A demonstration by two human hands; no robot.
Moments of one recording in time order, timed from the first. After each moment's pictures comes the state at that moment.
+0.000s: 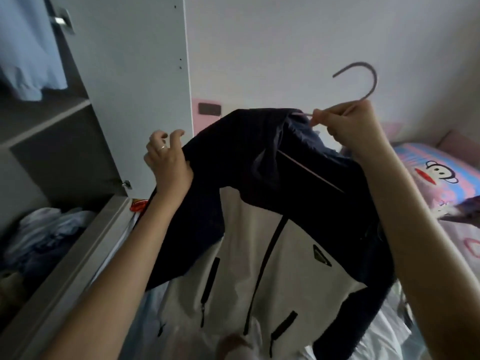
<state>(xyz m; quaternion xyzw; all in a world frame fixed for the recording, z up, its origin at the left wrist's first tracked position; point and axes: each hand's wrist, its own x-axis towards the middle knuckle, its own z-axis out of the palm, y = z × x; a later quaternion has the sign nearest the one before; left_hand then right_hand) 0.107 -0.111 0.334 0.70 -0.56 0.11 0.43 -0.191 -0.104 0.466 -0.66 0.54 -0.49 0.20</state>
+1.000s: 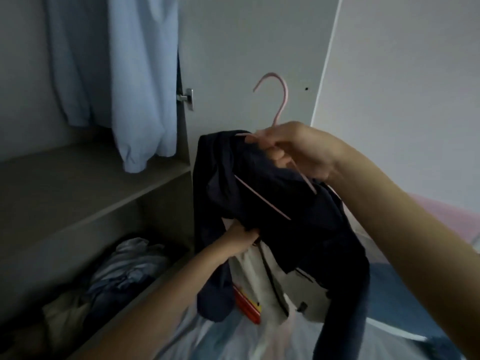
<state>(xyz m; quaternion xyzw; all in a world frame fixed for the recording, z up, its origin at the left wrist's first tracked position) 0.226 -0.344 0.346 0.69 -0.47 -0.37 0.41 0.116 -0.414 0.536 -0.69 0.17 -0.15 0.69</state>
